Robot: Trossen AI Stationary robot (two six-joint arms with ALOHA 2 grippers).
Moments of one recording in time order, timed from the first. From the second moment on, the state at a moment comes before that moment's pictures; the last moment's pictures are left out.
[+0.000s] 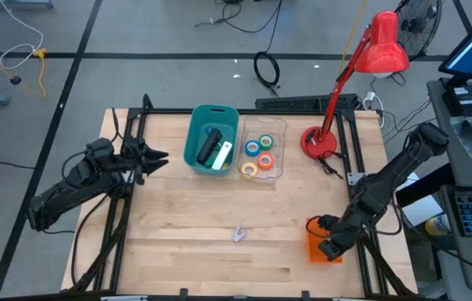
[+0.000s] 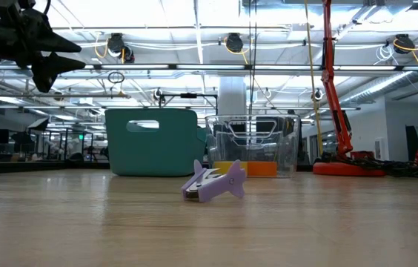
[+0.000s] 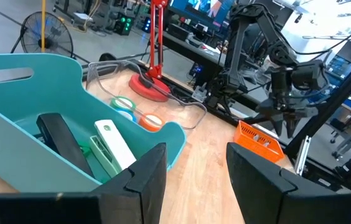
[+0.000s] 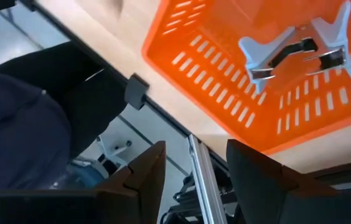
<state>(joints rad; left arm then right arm) 0.55 0.03 0.26 -0.32 0.39 -0.39 0.78 1.09 0.63 -0.46 -0.32 1.84</state>
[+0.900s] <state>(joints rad) 0.55 0.03 0.26 -0.32 0.39 -0.38 0.68 1.27 0.63 -0.45 -0.29 1.67</state>
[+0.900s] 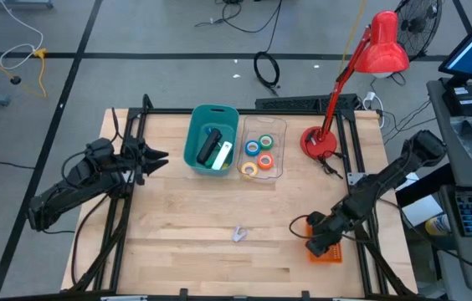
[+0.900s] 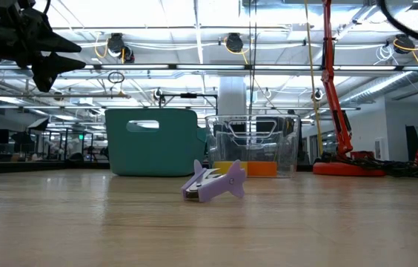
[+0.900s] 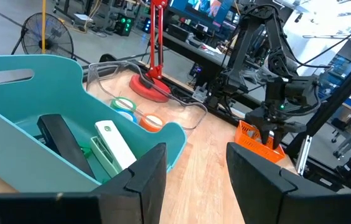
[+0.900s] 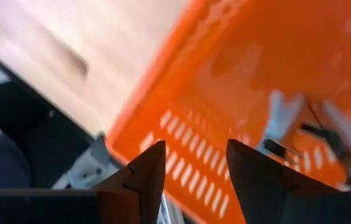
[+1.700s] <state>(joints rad) 0.55 0.03 0.26 -0.32 0.39 -0.40 0.64 1.12 0.63 -0.50 -0.08 1.72</state>
